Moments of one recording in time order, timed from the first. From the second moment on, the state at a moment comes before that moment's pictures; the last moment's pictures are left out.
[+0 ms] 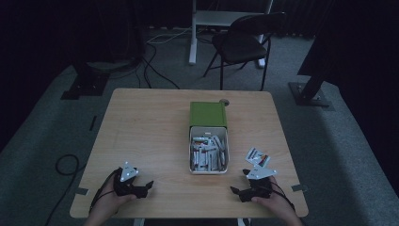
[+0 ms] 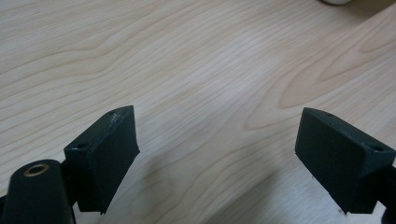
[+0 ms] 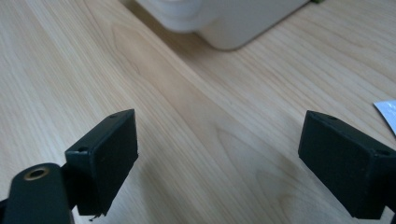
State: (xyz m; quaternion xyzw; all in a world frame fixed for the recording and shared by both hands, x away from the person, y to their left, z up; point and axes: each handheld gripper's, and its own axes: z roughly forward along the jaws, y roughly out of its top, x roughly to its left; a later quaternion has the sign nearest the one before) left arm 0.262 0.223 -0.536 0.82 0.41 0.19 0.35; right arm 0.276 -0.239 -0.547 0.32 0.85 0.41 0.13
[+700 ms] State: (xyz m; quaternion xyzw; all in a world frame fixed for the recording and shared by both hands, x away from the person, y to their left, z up) left arm 0.275 0.169 -0.530 0.83 0.34 0.18 0.41; right arm 0.286 -0.235 -0.528 0.33 0.82 0.45 0.14
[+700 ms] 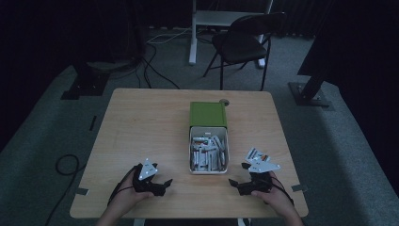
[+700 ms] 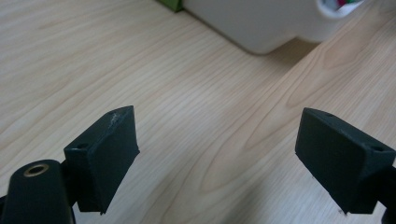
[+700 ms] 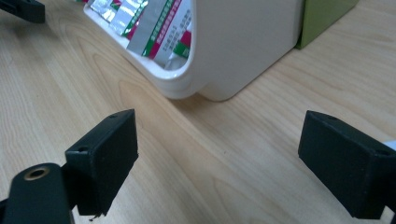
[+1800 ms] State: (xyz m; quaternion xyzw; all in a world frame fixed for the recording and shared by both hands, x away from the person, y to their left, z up) left arm 0.305 0.123 -0.517 0.80 0.30 0.19 0.48; right arm 0.312 -0.227 -0.506 0.33 0.78 0.51 0.14
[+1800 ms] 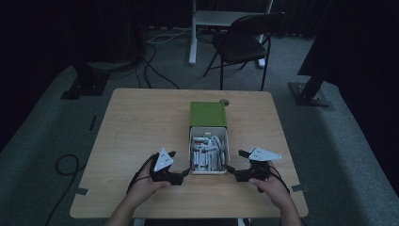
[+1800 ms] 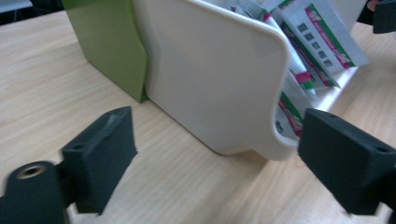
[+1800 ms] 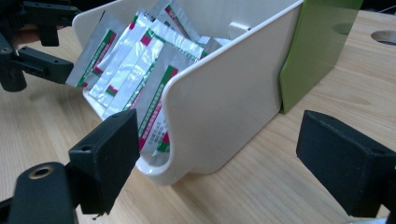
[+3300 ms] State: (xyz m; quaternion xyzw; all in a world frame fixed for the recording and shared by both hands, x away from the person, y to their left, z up) left arm 0.333 0.117 -0.516 0.78 0.33 0.20 0.49; right arm 0.334 -0.223 -0.515 0.36 0.77 0.49 0.18
